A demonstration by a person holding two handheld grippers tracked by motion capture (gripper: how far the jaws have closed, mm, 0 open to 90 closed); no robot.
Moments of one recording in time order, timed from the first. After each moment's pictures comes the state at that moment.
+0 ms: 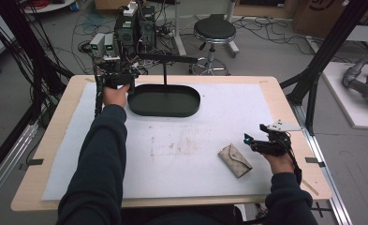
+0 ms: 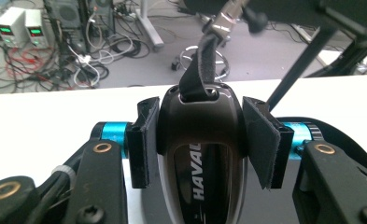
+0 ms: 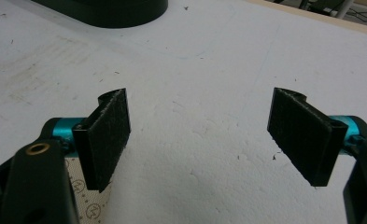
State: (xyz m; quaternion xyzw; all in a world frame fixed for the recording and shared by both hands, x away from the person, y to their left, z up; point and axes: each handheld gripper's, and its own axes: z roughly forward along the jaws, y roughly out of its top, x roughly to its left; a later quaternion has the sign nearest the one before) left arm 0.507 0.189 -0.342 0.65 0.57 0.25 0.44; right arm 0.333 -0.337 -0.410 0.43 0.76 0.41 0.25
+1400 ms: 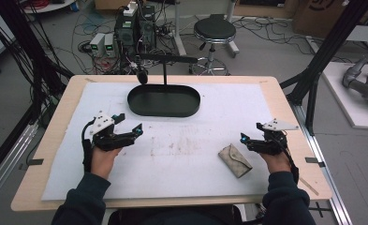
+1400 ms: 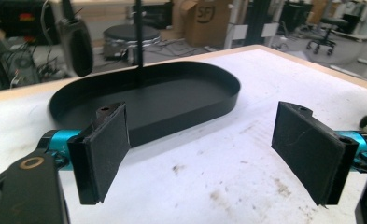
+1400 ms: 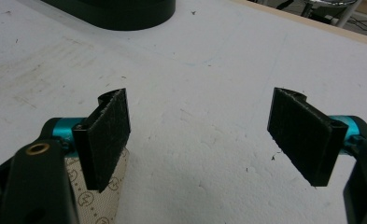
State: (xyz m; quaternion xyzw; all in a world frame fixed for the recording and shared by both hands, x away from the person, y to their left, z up) left arm 0.324 0.191 -0.399 0.68 0.40 0.26 0.56; right arm 0.335 -0.326 -0.408 0.42 0.77 0.41 0.26
